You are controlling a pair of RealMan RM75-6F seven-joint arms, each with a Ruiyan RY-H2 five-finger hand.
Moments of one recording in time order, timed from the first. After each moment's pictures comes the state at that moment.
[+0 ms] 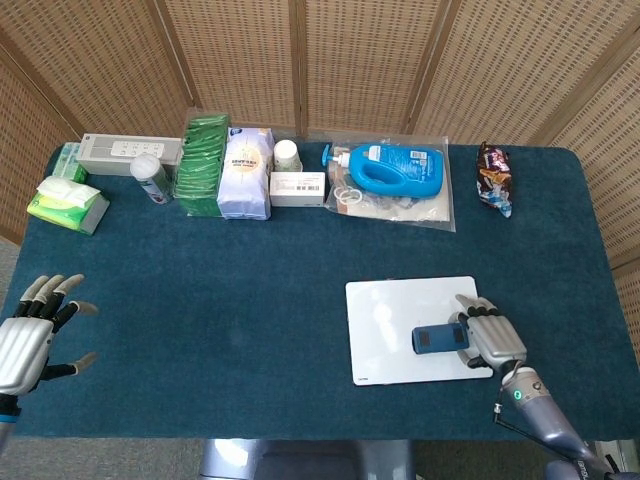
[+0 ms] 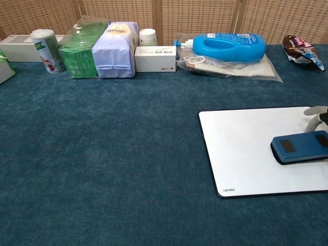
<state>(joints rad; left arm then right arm) -0.12 -0.99 0.00 -1.82 1.56 1.43 0.03 0.47 -1.25 -0.01 -1.65 -1.10 0.94 -0.23</state>
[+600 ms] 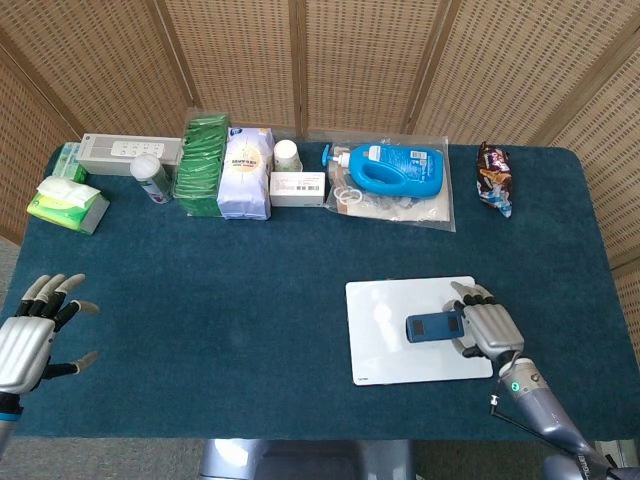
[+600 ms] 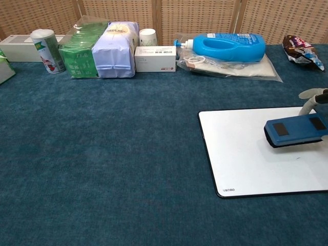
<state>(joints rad) -0.13 -1.00 0.00 -1.82 1.55 1.43 0.04 0.49 -1.21 0.04 -1.72 -1.09 0.95 -0.25</state>
